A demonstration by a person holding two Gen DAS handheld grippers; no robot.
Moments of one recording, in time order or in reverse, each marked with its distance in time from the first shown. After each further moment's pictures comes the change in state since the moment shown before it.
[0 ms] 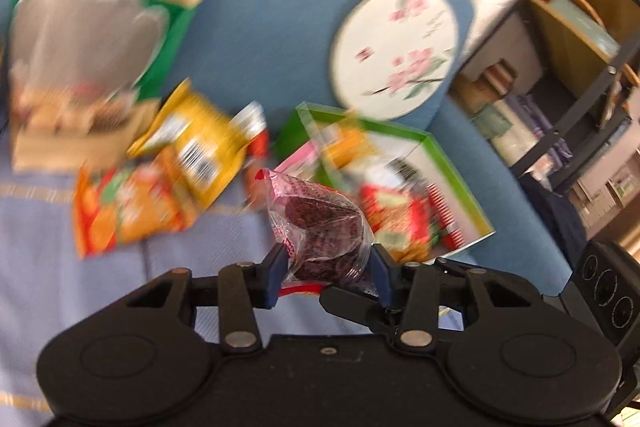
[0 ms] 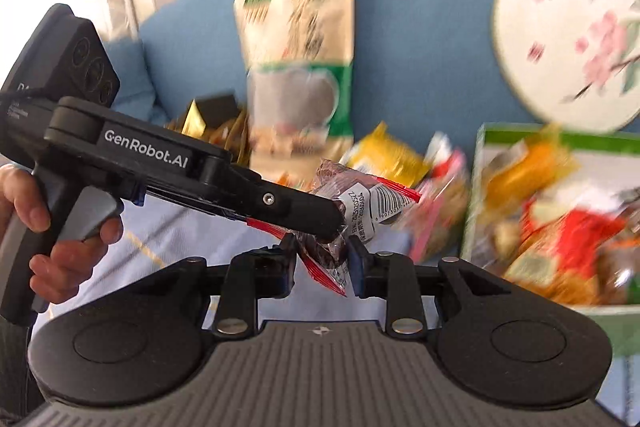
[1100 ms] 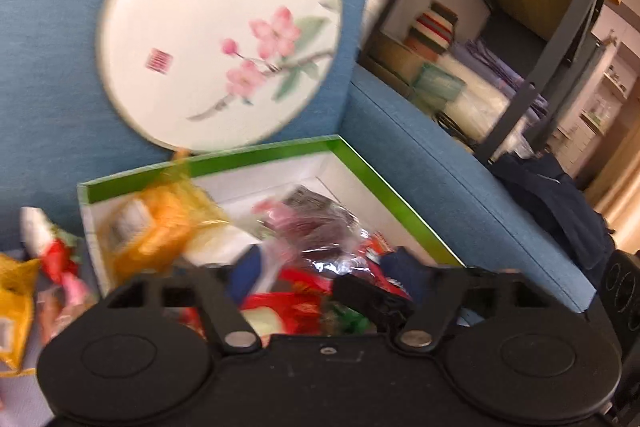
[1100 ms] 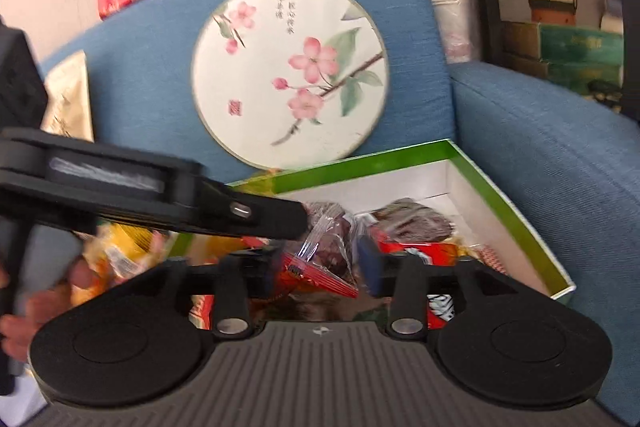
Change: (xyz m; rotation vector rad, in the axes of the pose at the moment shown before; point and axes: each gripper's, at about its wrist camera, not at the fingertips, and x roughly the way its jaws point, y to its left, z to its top) left arm 0.149 -0.104 0.048 0.230 0.017 -0.066; right arm -0.051 -0.134 -0.002 0.204 -0.126 -0.472
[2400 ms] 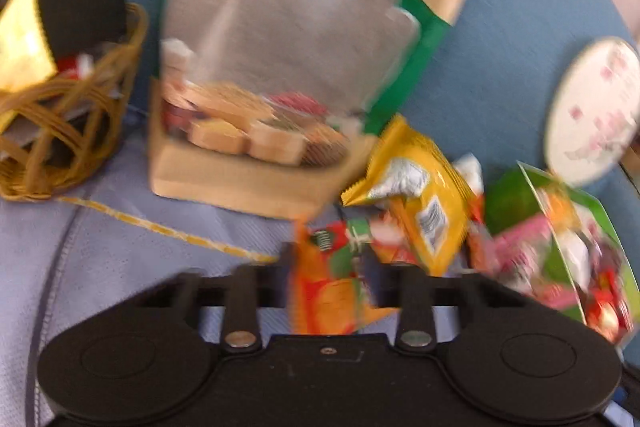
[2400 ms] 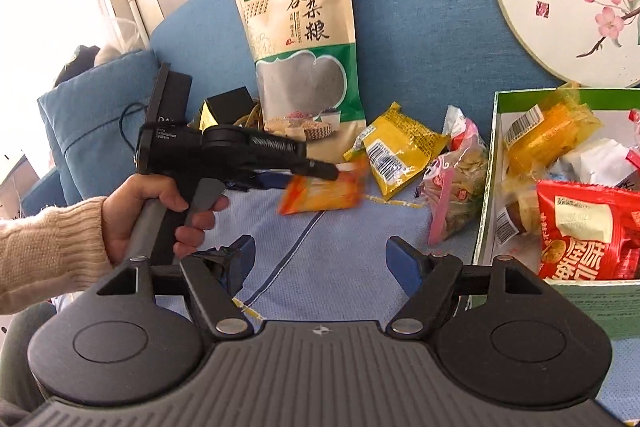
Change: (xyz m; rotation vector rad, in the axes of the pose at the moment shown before) left arm -0.128 0.196 -0.089 -0.390 -0.052 0.418; right arm 0.006 0.132 -0.047 -0.134 0.210 0.574
